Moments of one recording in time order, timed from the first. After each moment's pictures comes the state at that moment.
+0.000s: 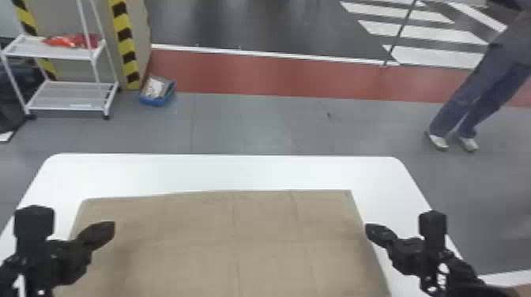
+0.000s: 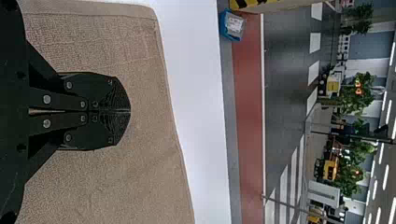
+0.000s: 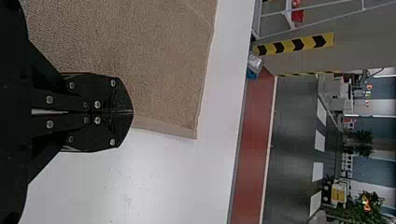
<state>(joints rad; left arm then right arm) 0.13 0.15 0.12 -1.52 0.00 0.36 -0.46 0.03 -0.17 -0.48 -1.22 0.22 0.11 0.71</state>
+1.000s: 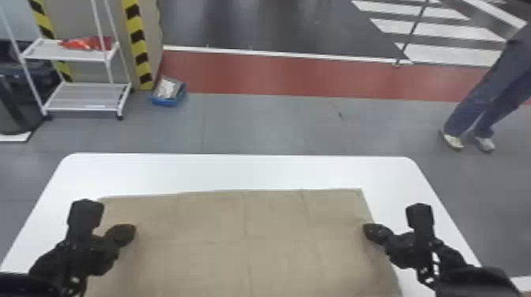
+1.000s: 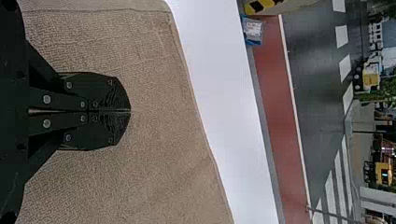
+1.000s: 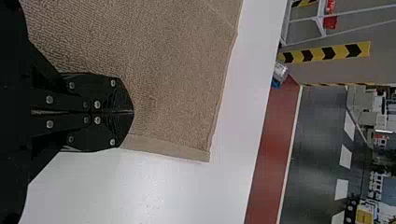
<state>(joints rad) 0.01 0.15 0.03 -1.33 -0.14 0.38 -0.38 -0.09 -0.20 -0.37 -1.04 0.30 0.11 0.65</state>
